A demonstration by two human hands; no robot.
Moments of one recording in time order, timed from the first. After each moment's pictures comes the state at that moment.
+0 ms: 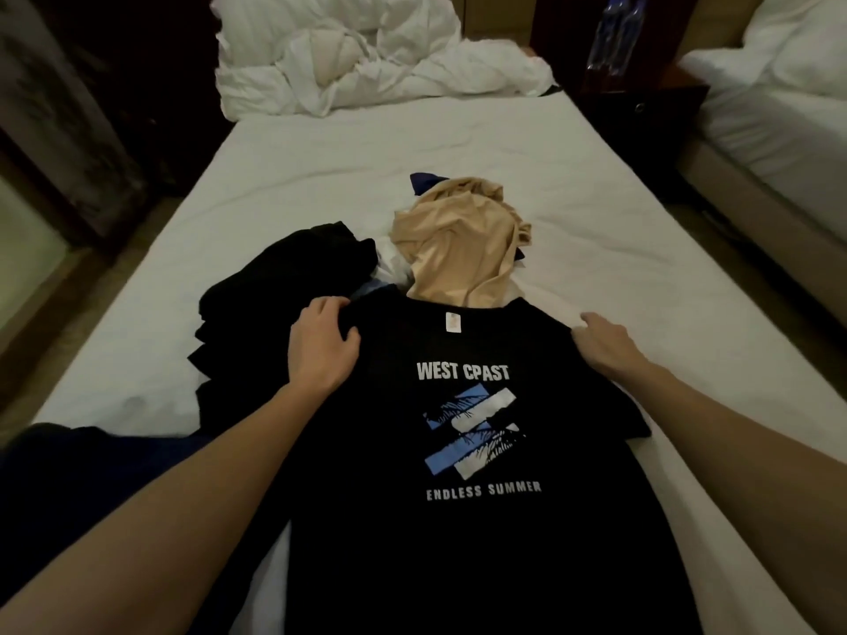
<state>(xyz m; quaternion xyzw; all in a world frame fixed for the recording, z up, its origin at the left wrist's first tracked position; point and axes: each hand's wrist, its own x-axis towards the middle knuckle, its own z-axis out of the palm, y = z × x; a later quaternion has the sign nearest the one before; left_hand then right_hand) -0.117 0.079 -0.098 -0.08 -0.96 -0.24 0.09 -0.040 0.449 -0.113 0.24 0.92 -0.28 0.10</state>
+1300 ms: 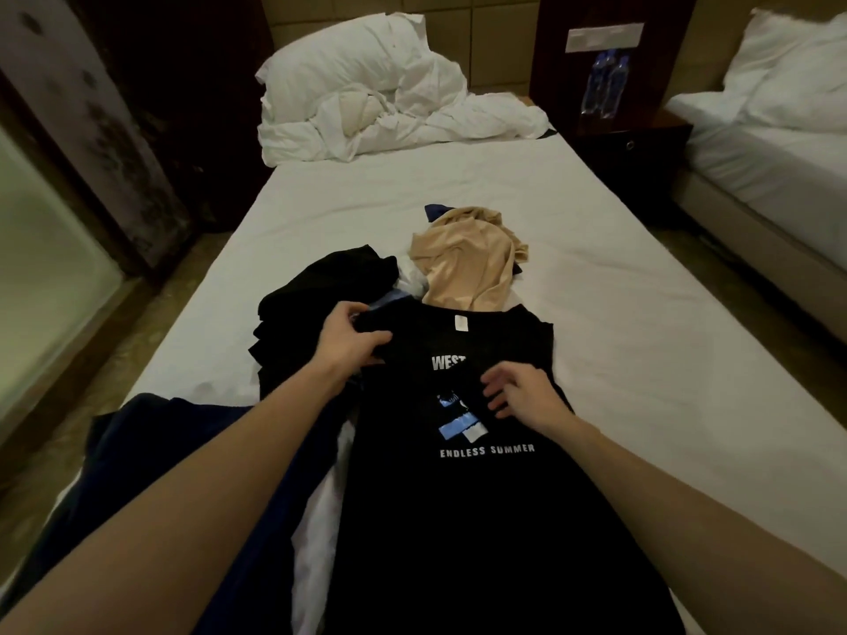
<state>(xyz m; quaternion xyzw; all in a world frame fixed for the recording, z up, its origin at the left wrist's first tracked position) -0.037 0.074 -0.022 0.03 -0.81 -0.58 -0.06 0.048 0.315 -0.099 0.16 0.82 -0.55 0.07</state>
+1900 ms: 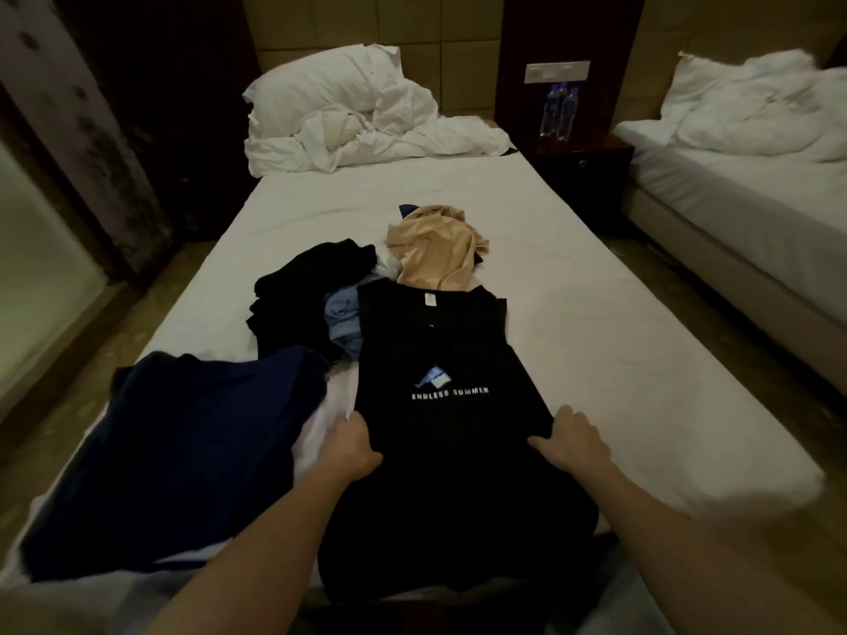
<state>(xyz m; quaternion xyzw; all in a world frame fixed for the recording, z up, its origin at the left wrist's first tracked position) 0.133 0.041 -0.125 -0.08 -0.97 -0.15 -0.19 0.230 0.370 -0.137 0.27 0.92 -0.25 0.15</state>
